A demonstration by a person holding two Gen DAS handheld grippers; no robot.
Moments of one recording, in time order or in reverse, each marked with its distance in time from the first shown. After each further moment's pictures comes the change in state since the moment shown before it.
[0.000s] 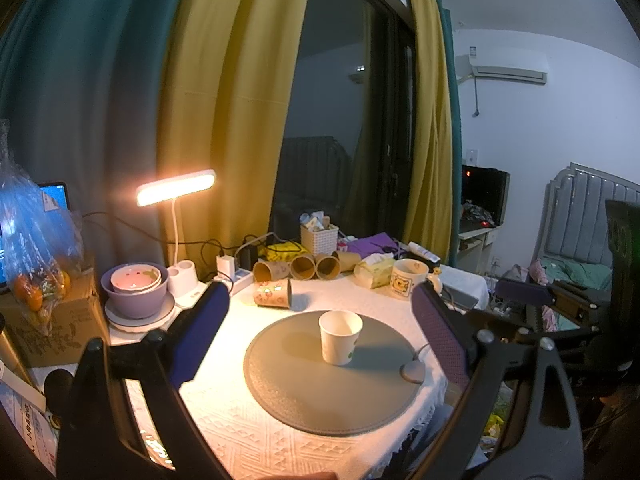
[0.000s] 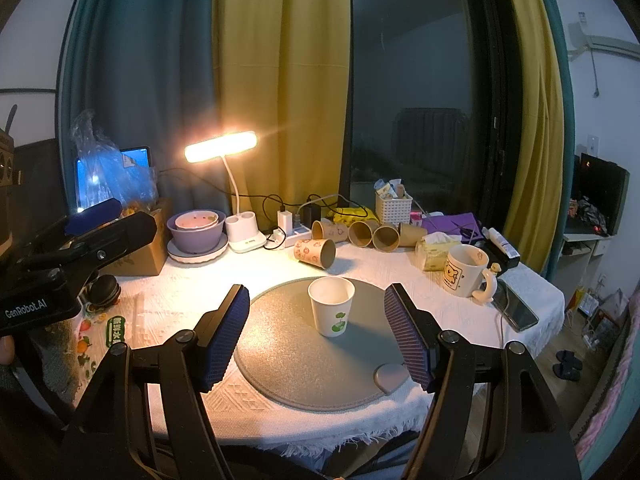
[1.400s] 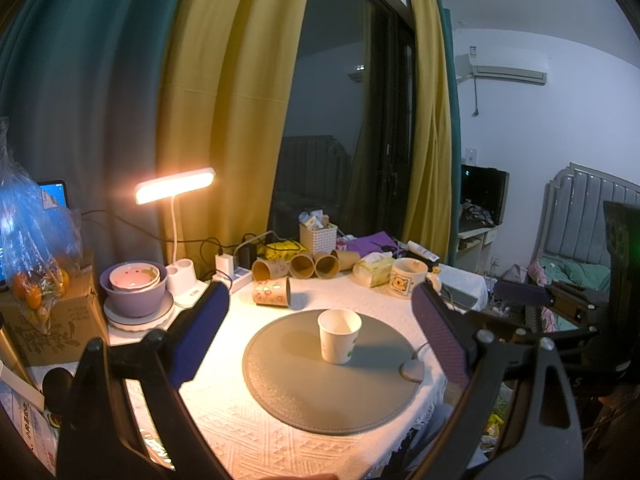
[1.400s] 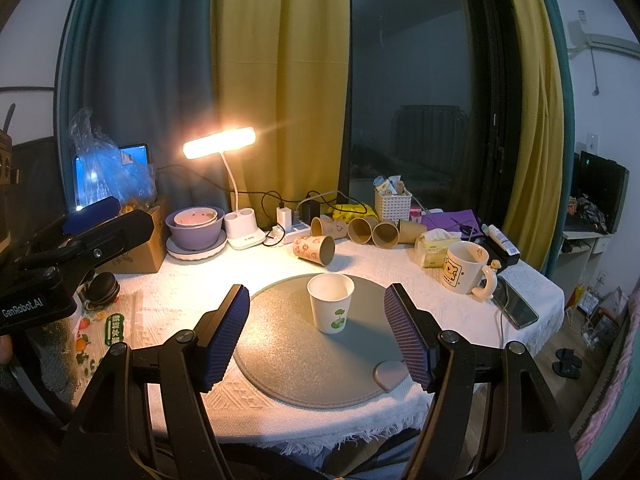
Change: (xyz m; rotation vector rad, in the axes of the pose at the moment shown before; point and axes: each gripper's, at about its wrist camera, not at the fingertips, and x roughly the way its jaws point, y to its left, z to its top) left arm 0.001 -0.001 0.000 -0.002 0.002 0.001; right arm 0.001 -0.001 -0.001 0.001 0.004 0.000
